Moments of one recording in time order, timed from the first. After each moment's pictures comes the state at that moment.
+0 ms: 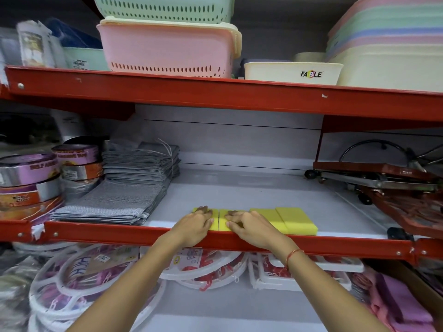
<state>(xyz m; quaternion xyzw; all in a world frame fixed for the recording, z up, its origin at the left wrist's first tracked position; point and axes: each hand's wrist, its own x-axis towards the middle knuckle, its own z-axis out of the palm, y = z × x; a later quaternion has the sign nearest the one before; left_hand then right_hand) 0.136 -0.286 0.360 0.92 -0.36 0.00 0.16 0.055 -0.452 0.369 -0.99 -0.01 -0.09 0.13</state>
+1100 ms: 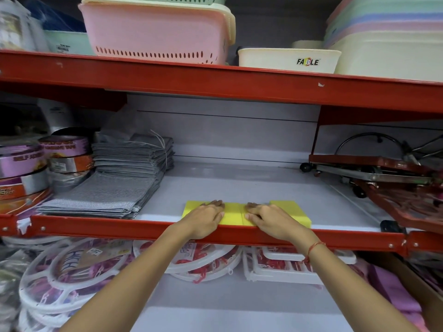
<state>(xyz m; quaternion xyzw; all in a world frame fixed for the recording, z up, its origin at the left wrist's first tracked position) 0.131 -0.320 0.360 0.89 -0.43 -0.02 0.15 0.027 -0.498 0.380 -0.99 0.04 -0.06 0.11</state>
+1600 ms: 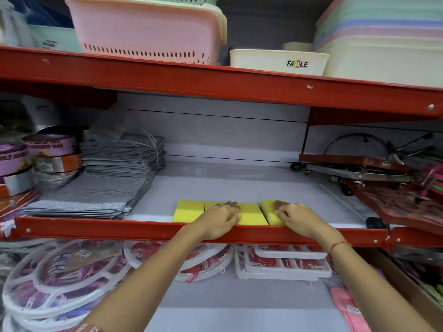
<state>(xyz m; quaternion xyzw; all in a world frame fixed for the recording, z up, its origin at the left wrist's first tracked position) 0.111 -0.360 0.361 0.86 -0.48 -0.03 0.18 -0.006 -0.563 0.382 -0.97 0.19 -0.08 0.09</state>
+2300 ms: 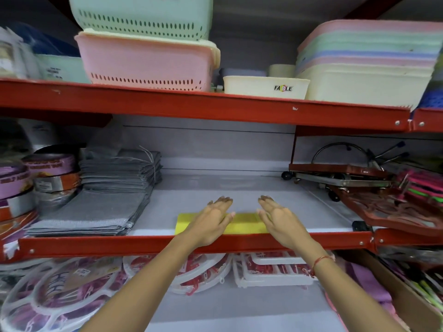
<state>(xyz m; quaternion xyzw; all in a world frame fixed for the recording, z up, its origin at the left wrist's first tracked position) 0.096 -0.335 0.392 0.85 -0.48 0.06 0.23 -0.015 -0.508 0.395 -0.96 0.12 -0.21 0.12</state>
